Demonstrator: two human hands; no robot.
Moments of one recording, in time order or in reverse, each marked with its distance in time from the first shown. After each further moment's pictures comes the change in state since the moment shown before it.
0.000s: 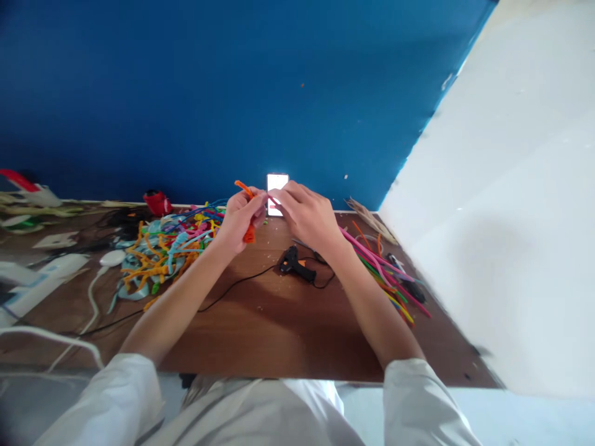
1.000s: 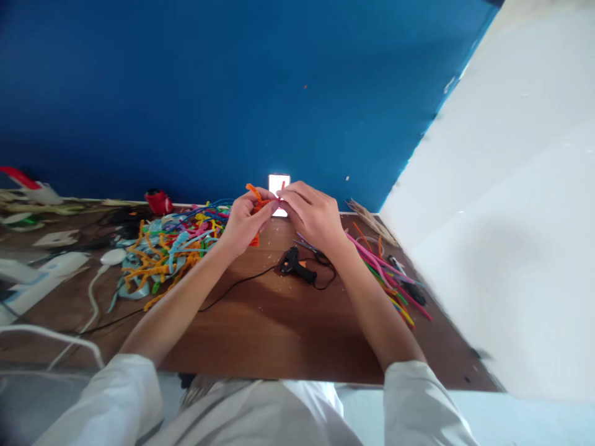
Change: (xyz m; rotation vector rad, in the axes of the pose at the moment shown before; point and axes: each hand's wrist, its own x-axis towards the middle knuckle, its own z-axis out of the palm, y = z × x) left_hand -0.005 -0.001 0.002 0.259 -0.085 0.147; right_hand -0.001 0.007 0.004 0.088 0.154 -0.092
